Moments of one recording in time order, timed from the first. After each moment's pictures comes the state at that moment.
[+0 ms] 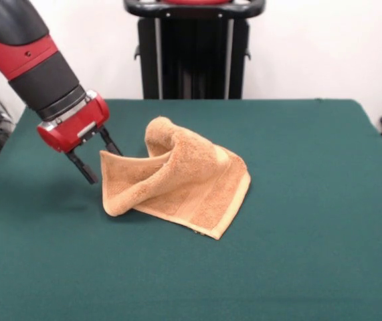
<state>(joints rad) -1.30 -0.23 0.98 1.68 -0.71 0.82 0.76</state>
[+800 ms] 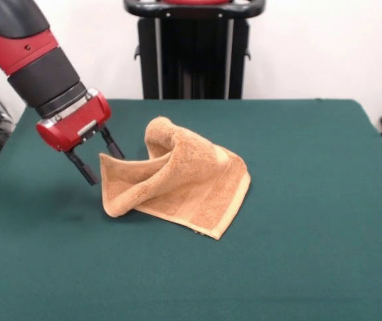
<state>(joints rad) -1.30 -0.23 1.01 1.68 -0.71 0.78 0.76</state>
